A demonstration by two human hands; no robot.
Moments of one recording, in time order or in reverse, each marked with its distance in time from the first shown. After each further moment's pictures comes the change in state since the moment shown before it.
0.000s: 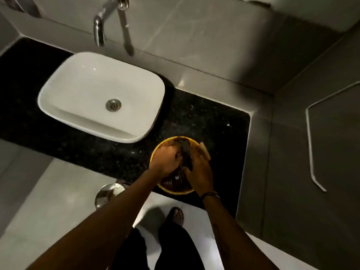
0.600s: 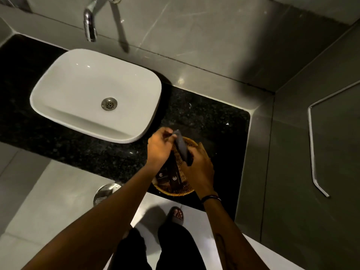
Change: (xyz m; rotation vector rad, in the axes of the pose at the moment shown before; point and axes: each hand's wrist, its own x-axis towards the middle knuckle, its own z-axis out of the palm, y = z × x) left_hand 0.033 -0.004 0.000 -0.617 0.301 -0.392; right_hand 0.004 -0.019 -0.020 0.066 0.152 0.013
